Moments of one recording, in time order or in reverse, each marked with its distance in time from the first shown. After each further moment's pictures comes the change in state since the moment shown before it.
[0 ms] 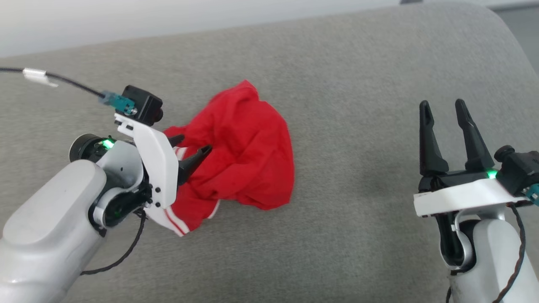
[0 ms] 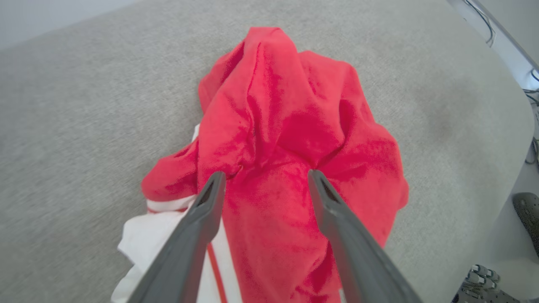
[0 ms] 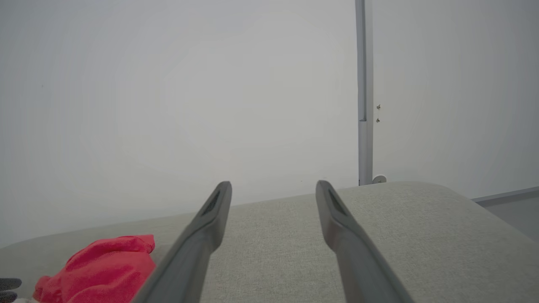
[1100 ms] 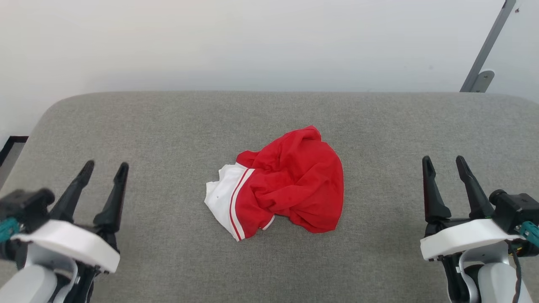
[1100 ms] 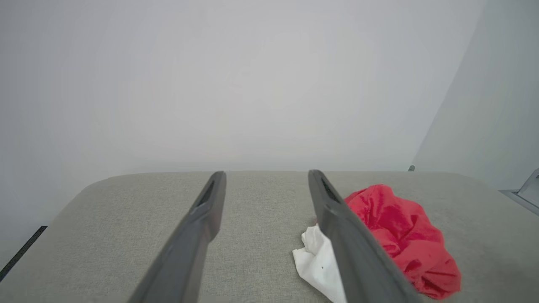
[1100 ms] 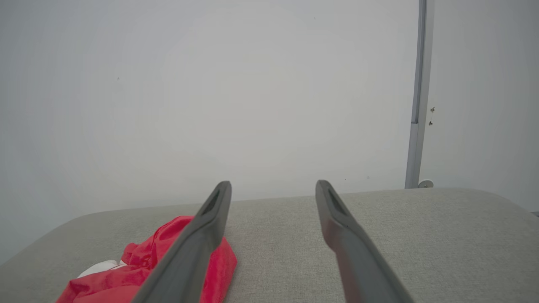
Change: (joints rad) left arm 0.530 0.139 0.299 -0.246 0.073 0.197 -0.699; right arm 0.166 0.000 -0.049 0.009 -0.040 0.000 0.059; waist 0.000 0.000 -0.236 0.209
